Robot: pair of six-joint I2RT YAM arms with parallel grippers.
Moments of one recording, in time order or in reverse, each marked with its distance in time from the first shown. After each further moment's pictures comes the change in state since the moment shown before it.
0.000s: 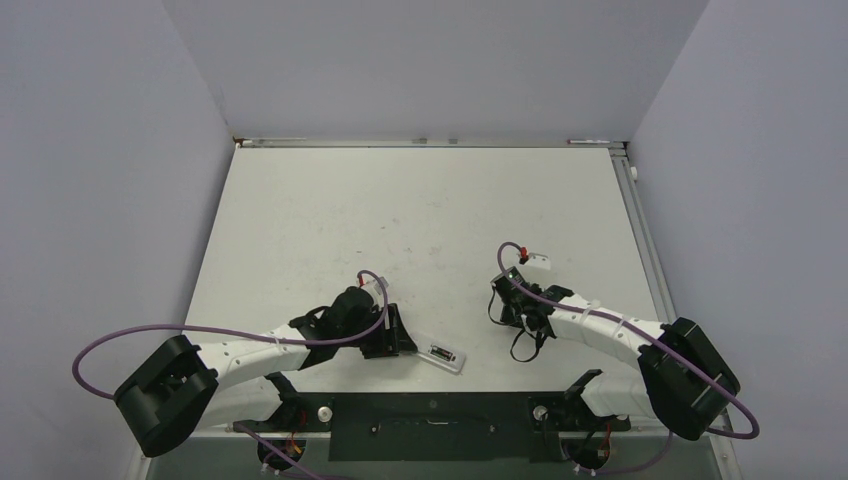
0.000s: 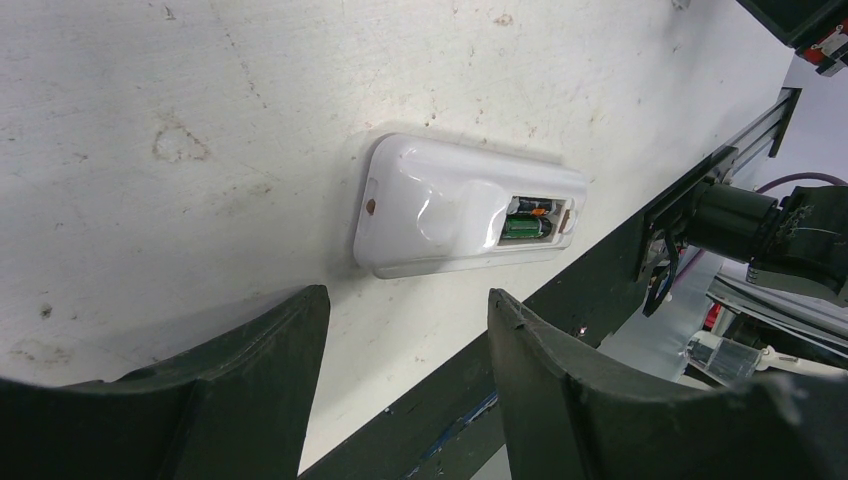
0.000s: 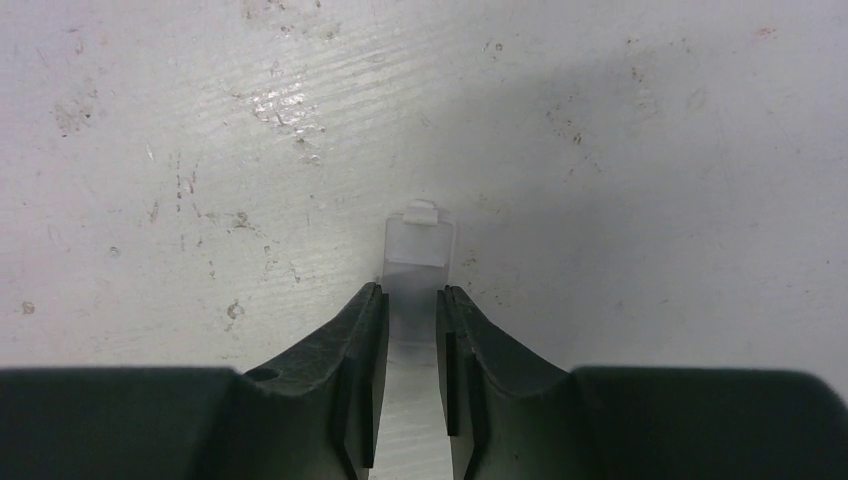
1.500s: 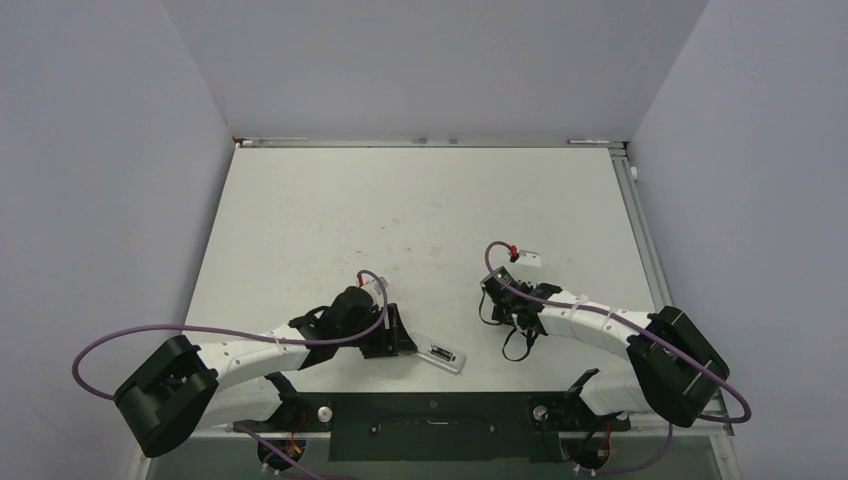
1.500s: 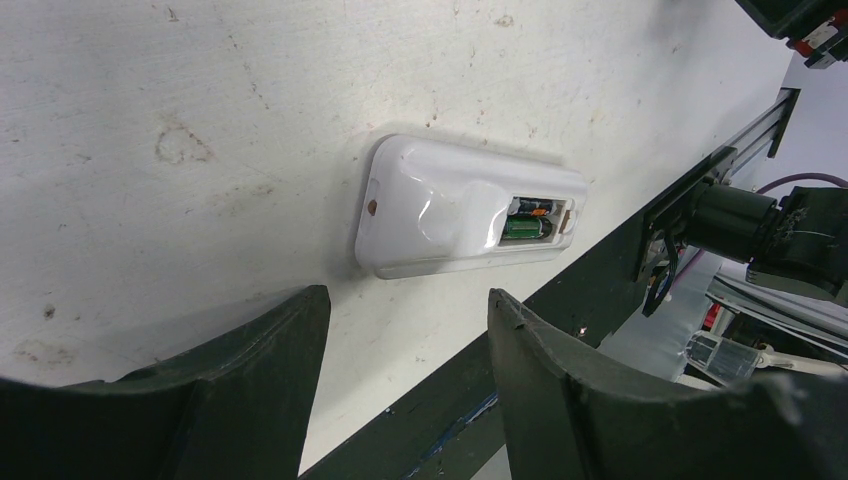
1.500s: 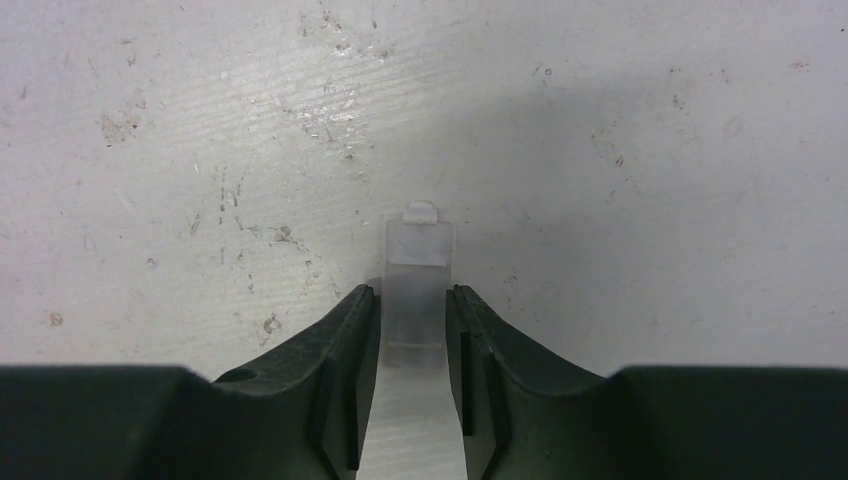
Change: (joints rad) left arm 0.004 0.000 -0.002 0.001 0.004 0.002; right arm 0.050 0.068 0.035 0.030 0.050 0.007
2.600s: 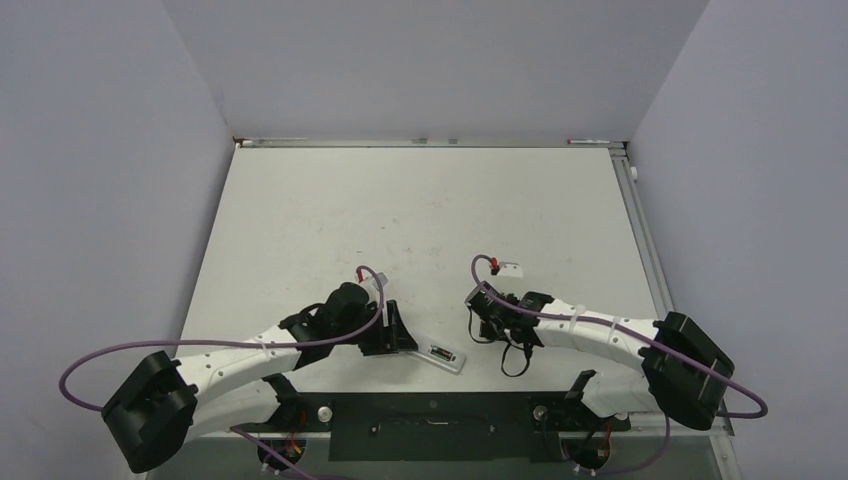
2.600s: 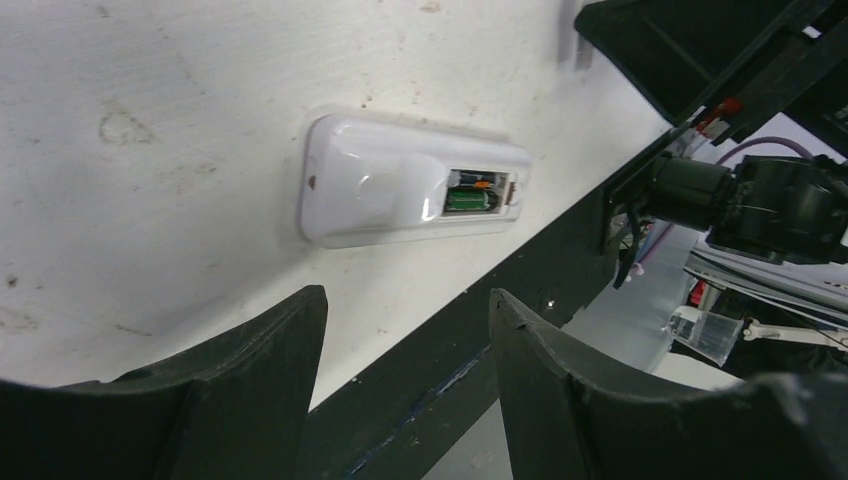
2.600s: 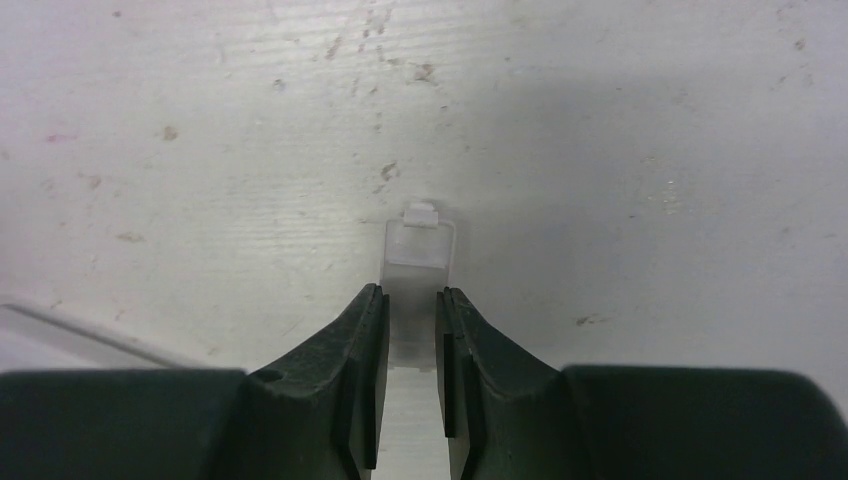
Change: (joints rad) left arm 0.002 -0.093 0.039 -0.104 0.025 0.019; right arm 0.178 -0.043 0.037 -0.119 -0.061 0.077
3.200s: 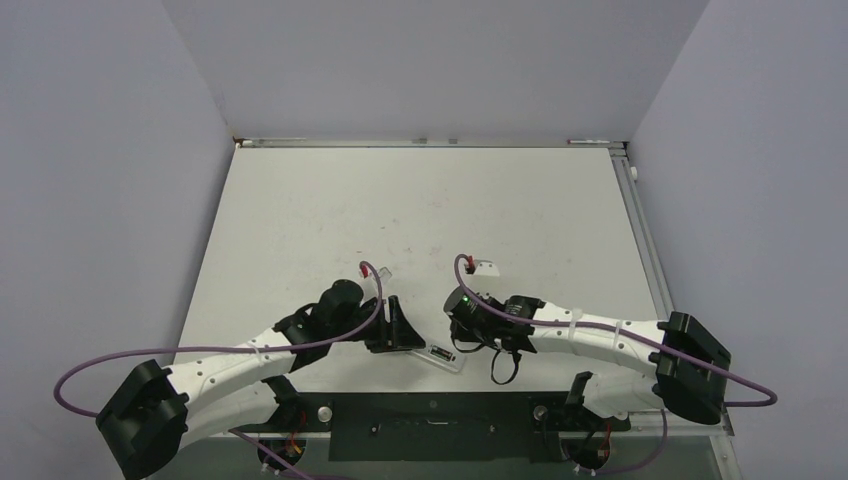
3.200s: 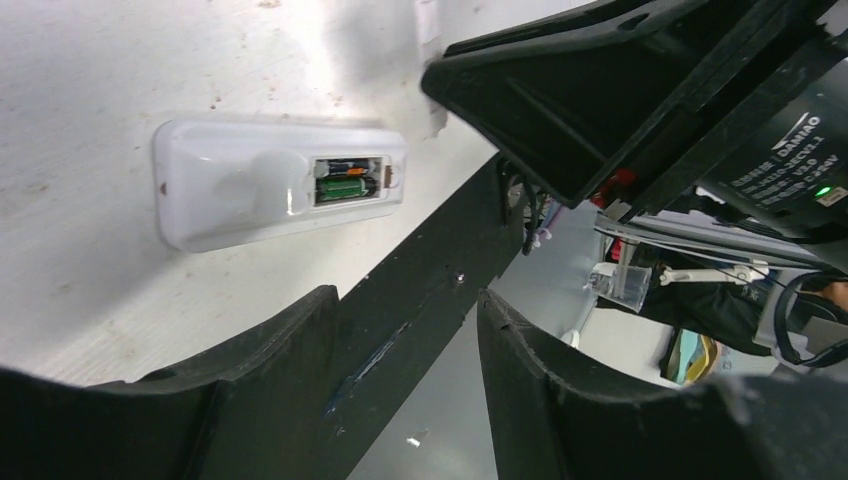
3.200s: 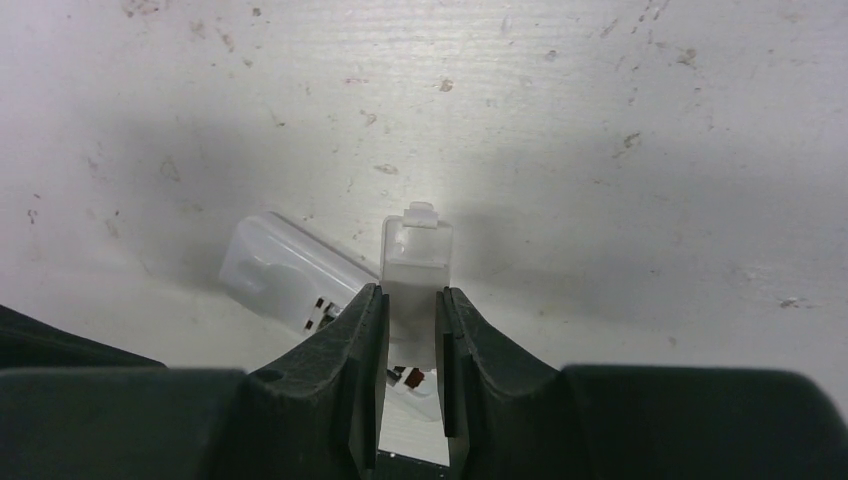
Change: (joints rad) left arm 0.002 -0.064 0.007 0.091 0.127 -0.063; right arm 0.179 -0.005 0.134 0.018 -0.026 0.094
